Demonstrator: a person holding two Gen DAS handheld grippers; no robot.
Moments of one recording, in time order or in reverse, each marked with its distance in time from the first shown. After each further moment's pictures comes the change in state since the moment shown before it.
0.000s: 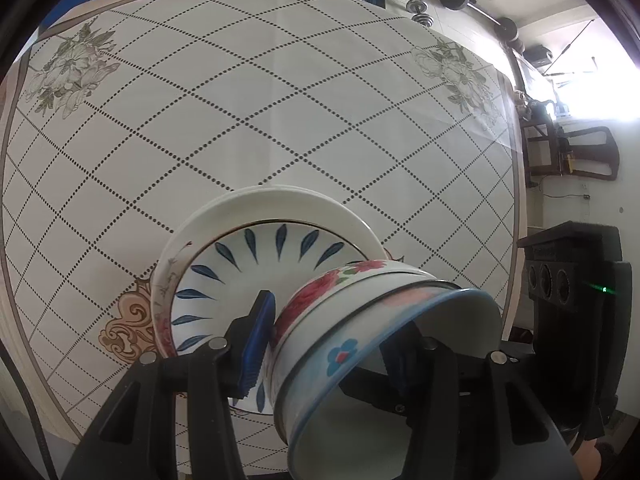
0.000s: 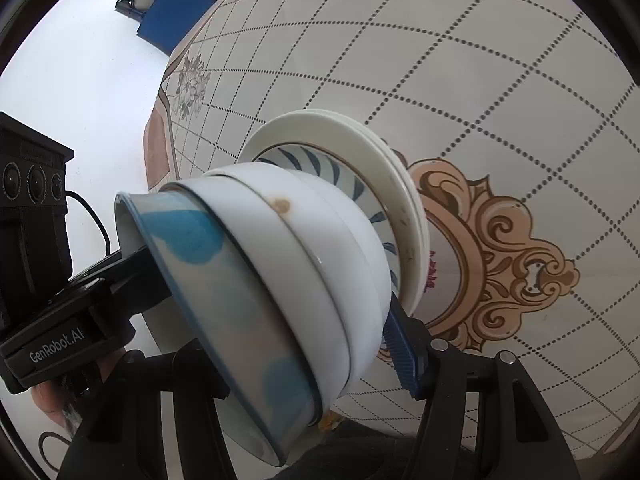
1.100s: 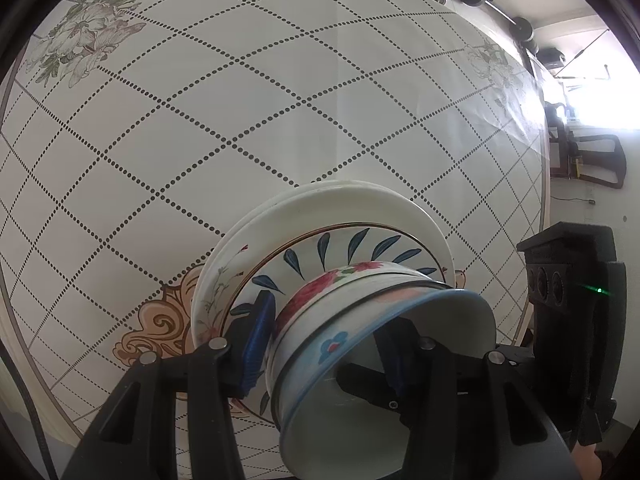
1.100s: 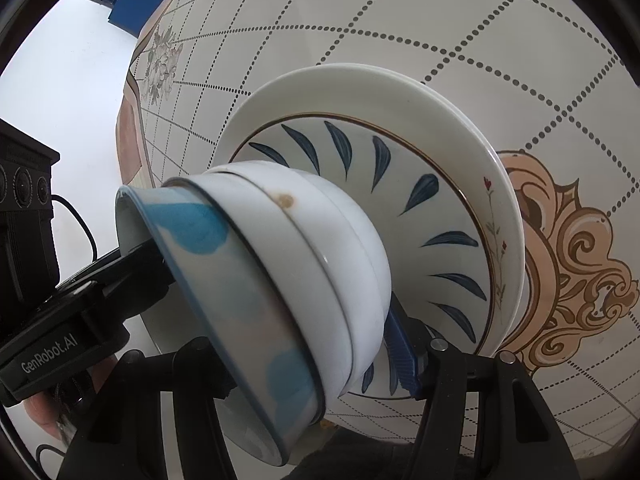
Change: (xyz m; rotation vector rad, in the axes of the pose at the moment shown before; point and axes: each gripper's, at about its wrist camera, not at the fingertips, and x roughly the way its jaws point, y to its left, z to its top) left arm 0.026 0.047 0.013 -0.024 0.052 -0.009; right arm 0.083 0.030 0.029 0.063 0.060 -0.055
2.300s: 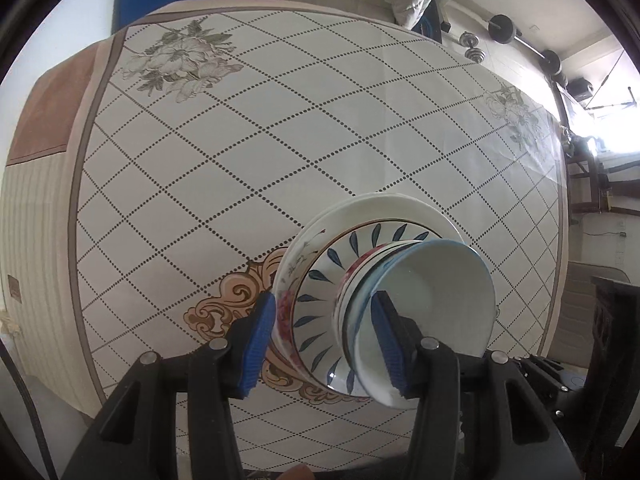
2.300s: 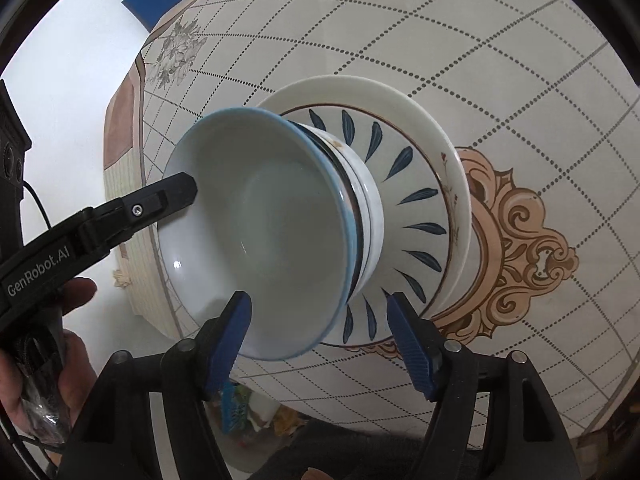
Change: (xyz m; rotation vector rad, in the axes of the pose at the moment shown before) left arm -0.077 0.014 -0.054 -0.073 -0.189 0.176; right arm -0.043 0.037 -0.051 -0.118 -0.105 -0.217
